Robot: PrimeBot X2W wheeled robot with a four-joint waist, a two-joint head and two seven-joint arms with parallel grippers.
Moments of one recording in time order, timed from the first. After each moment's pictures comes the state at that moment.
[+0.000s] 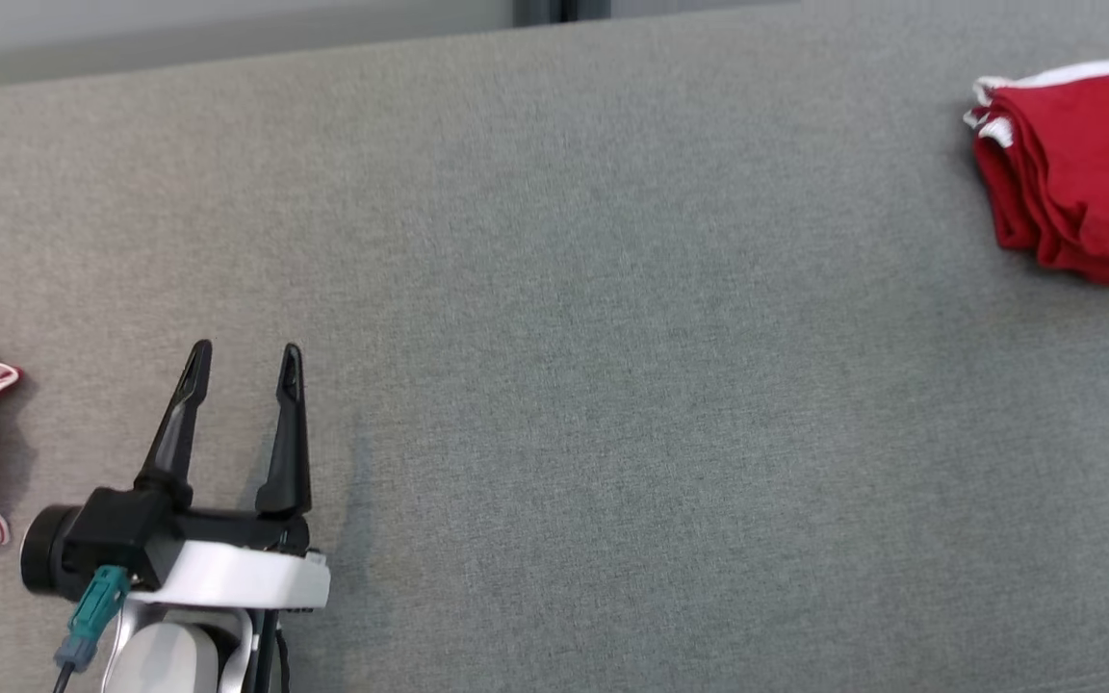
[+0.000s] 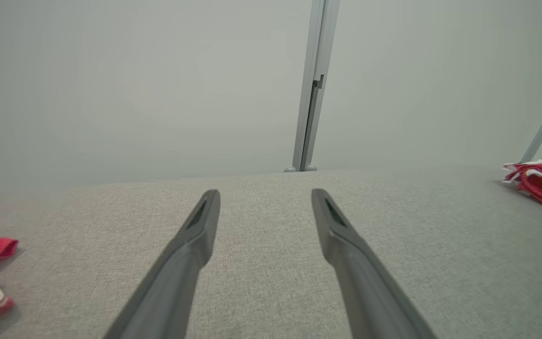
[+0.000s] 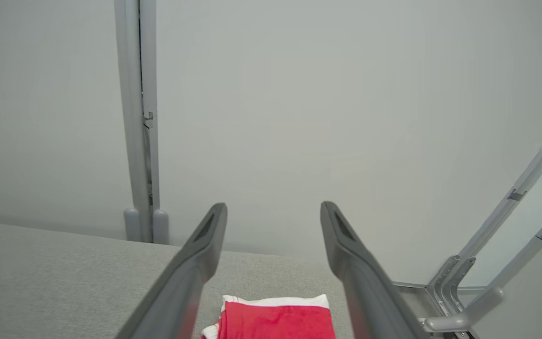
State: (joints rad) left arm -0.14 0.05 -0.02 0.07 -0.14 -0.04 -0.26; right arm -0.99 -0.60 0.47 0.81 0.58 0.13 -0.26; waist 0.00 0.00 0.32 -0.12
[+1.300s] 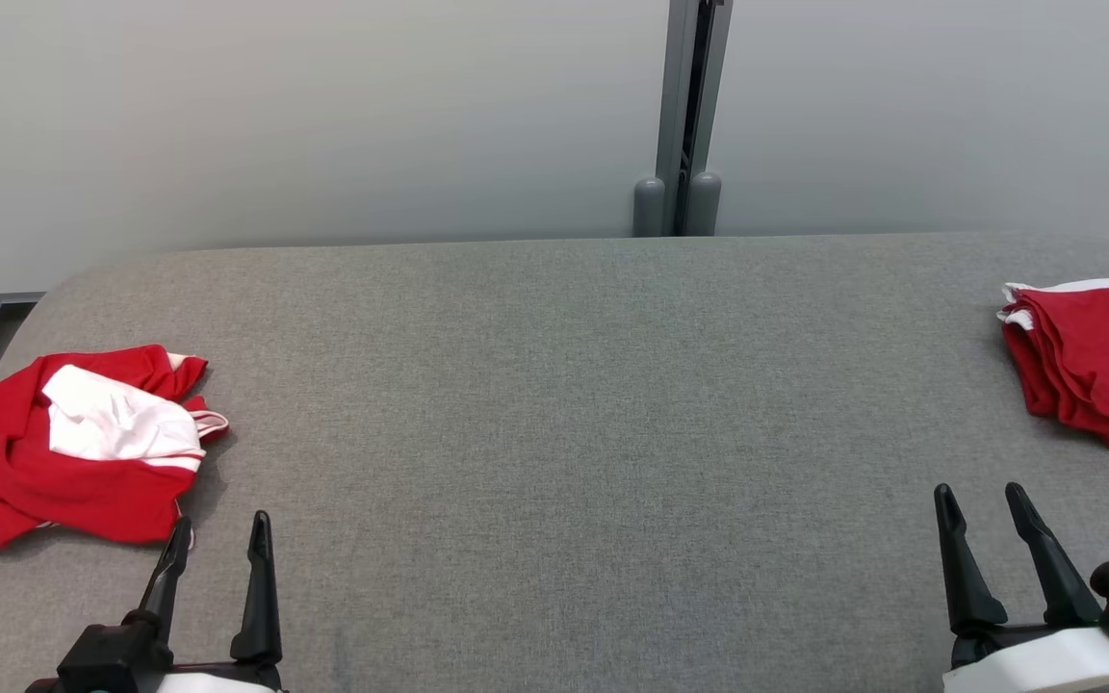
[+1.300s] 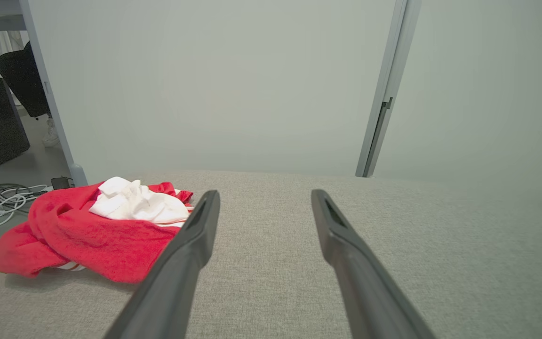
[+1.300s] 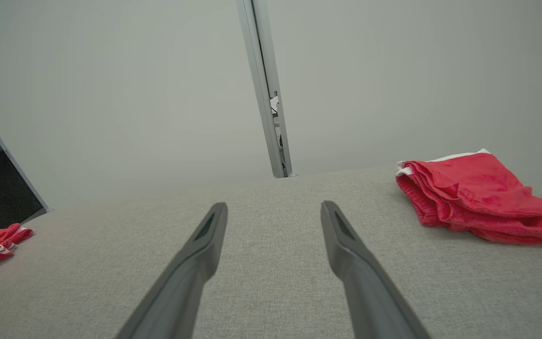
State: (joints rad) left arm 0.08 0.05 0.05 0.17 -0.17 -0.05 -0.26; right arm 0.00 -0.13 0.04 0.23 0.35 0.13 -0.26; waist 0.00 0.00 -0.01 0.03
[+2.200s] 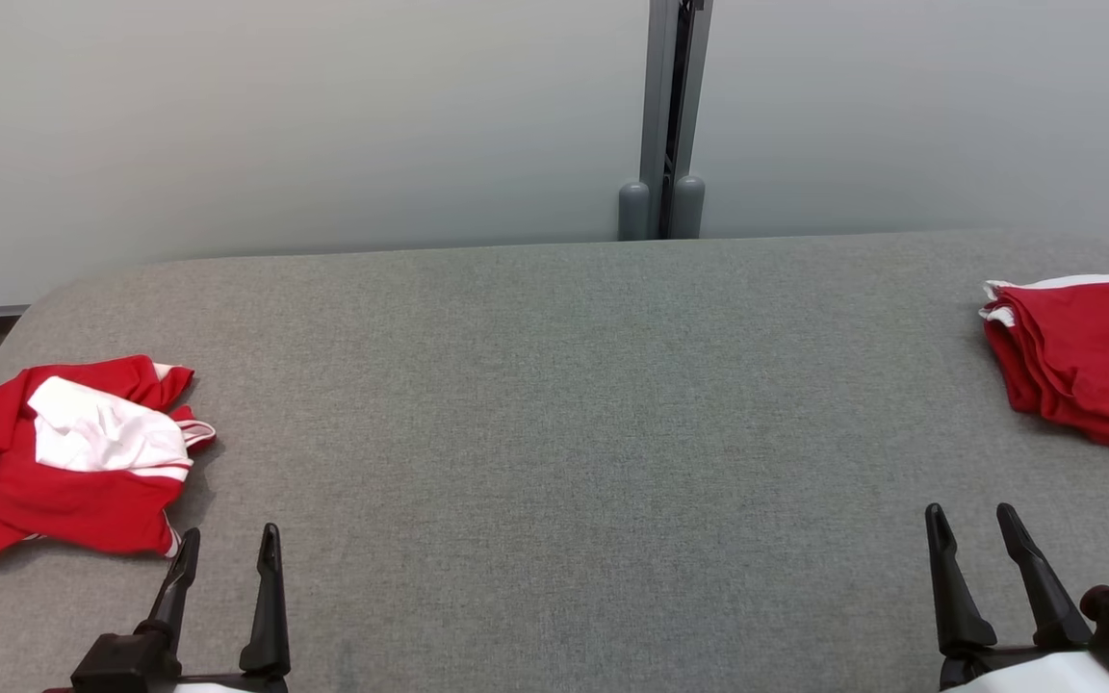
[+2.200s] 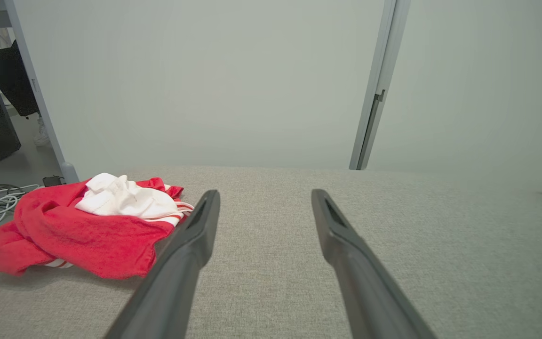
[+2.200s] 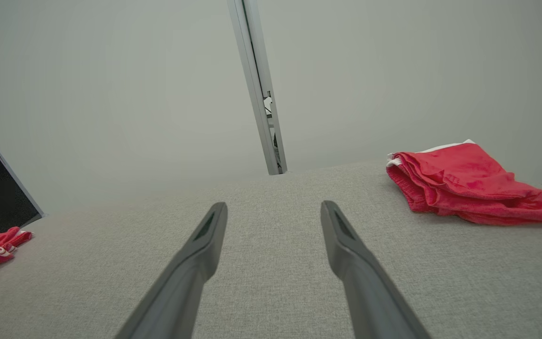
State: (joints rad) left arm 0.10 0.05 0.04 0.17 -0.16 -0.03 -0.26; right arm 0.06 -0.08 0.02 0.18 0.31 0.13 -0.26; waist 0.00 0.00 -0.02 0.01
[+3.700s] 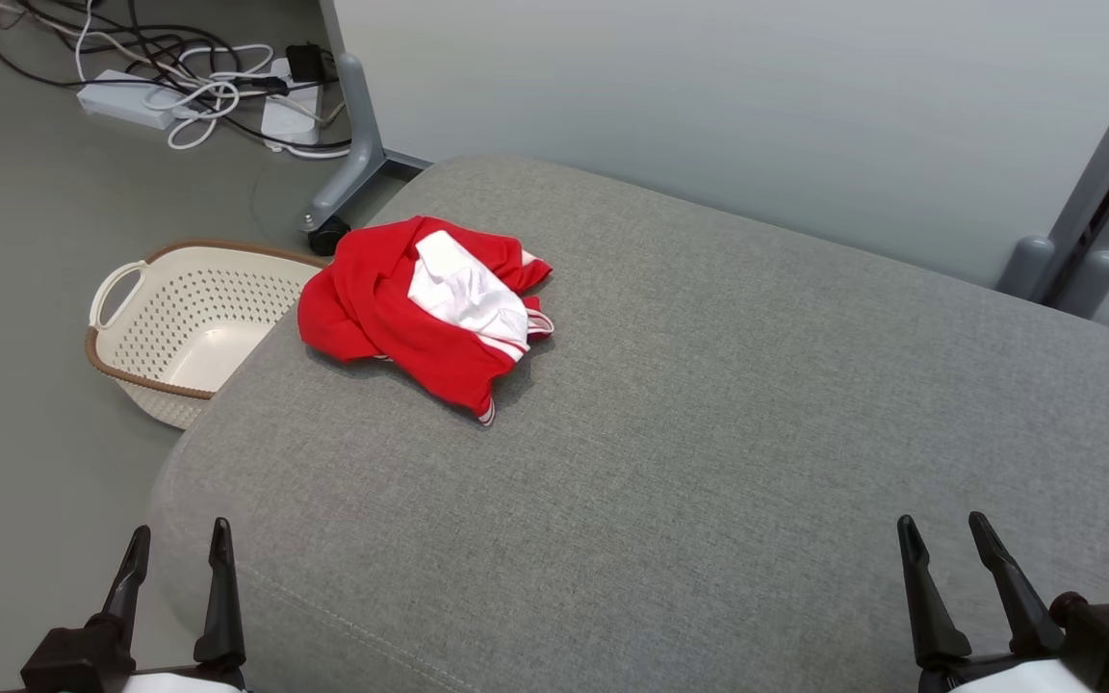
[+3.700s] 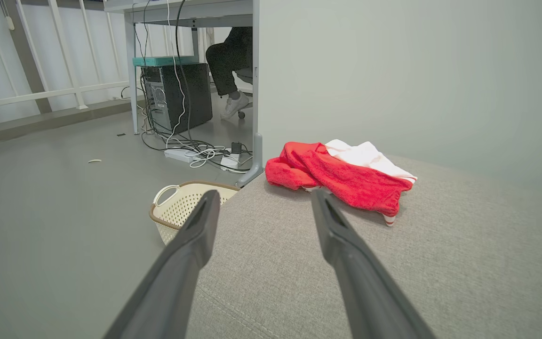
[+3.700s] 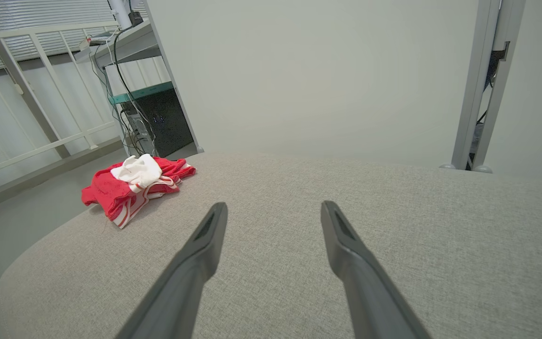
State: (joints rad) left arm 0.07 0.08 0.09 0.21 -0.18 -0.03 -0.26; right arm 0.07 -0.07 0.05 0.18 0.28 0.13 -0.26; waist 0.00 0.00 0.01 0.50
